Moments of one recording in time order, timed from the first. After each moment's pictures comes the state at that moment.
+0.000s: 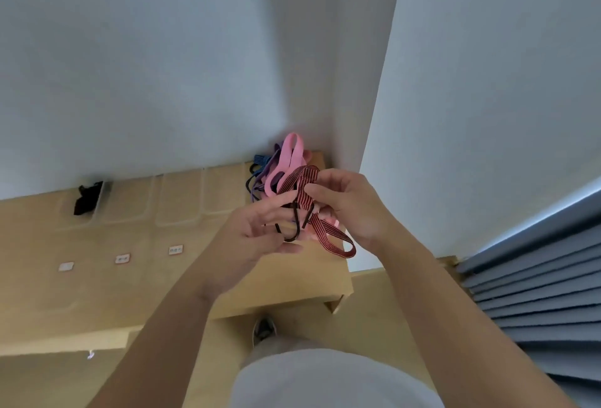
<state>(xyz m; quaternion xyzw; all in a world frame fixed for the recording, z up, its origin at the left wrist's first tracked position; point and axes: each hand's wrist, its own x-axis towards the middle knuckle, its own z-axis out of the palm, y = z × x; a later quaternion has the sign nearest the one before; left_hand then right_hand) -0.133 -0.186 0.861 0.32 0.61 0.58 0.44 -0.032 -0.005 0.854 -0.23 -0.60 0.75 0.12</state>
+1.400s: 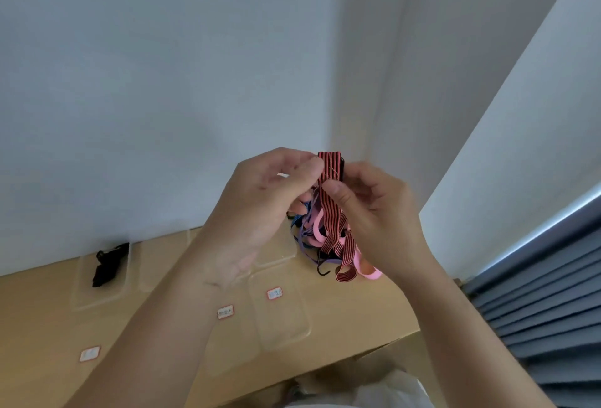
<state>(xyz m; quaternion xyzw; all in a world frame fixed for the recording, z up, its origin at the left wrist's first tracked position) -0.268 -0.236 0.980 0.35 0.63 0.61 0.33 -0.134 -0.135 0.943 -0.24 -0.73 0.52 0.38</state>
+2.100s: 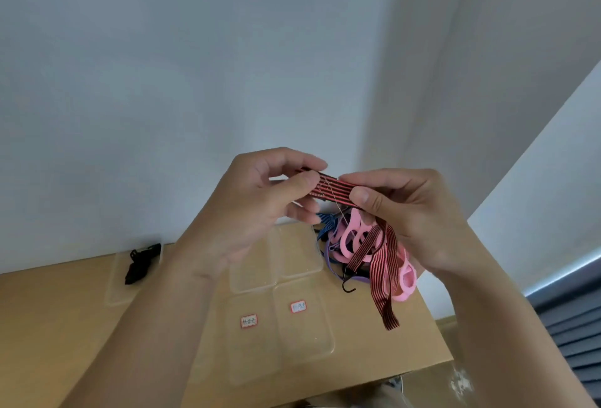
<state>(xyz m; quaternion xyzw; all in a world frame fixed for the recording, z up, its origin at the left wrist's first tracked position) -0.310 -0.271 1.003 0.38 0.61 0.62 0.32 -0.155 -0.132 0.979 -0.15 -0.69 0.64 0.29</state>
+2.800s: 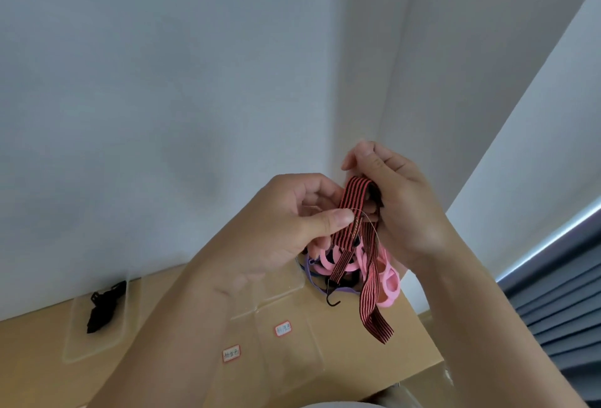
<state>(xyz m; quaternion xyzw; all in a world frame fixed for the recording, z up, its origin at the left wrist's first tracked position) -0.294 -0.212 0.997 0.48 0.60 0.49 0.41 -0.169 -0.103 0.984 -0.20 -0.57 0.72 0.34</state>
